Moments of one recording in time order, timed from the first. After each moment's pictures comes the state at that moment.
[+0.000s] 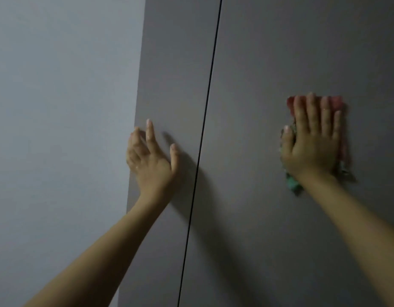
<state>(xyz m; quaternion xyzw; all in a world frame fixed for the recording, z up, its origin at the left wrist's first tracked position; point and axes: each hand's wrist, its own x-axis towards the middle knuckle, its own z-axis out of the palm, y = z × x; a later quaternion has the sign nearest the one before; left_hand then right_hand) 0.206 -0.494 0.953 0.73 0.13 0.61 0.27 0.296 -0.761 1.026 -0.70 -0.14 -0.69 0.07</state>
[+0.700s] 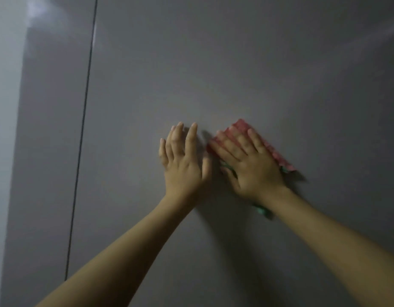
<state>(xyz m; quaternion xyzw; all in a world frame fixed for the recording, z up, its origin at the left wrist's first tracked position) 0.269 -0.780 0.986 0.73 -0.03 0.66 0.20 0.327 -0.935 1.016 -0.66 -0.37 -0.64 -0.12</state>
